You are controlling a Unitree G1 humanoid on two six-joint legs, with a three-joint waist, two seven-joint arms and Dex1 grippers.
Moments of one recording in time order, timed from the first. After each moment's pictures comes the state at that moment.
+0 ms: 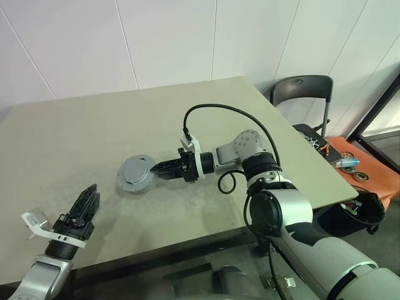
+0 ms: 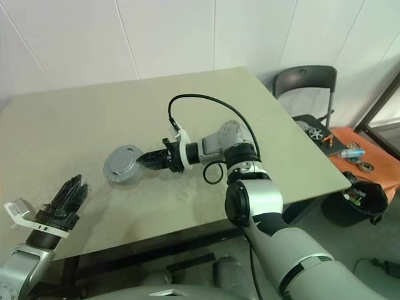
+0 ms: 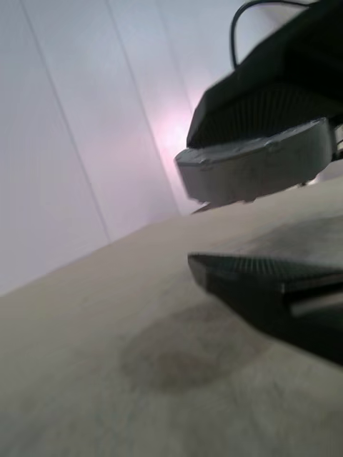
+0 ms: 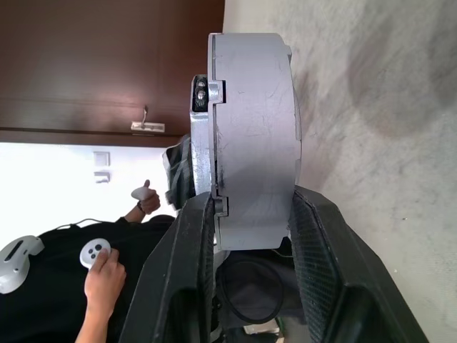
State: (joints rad) left arm 0.31 0.24 0.70 -0.24 -1.63 0.82 -0.29; right arm -1.16 0.05 -0.35 0.95 0.59 1.51 0.58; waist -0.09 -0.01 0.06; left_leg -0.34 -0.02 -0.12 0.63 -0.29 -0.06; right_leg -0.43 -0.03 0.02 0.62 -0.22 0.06
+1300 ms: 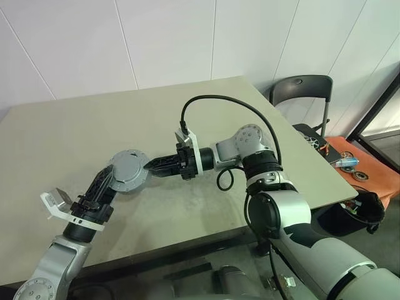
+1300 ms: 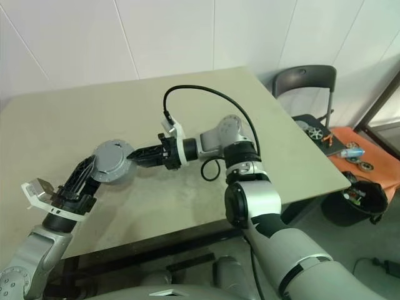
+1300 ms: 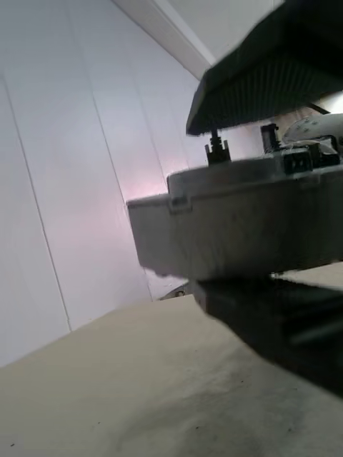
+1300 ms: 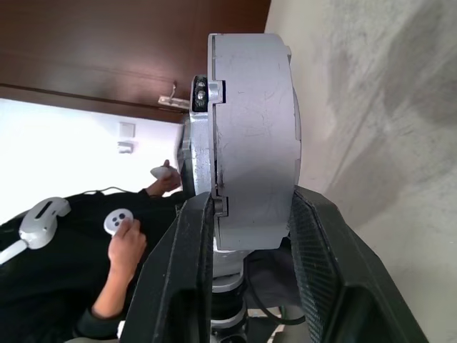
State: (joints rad) left arm 0.28 0.27 0.48 -0.37 -1.88 0.68 -0.14; right arm -1.15 0.07 -0.32 0.82 0.65 1.61 0.64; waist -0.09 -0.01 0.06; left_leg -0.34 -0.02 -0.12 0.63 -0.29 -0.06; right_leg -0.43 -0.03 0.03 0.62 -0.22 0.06
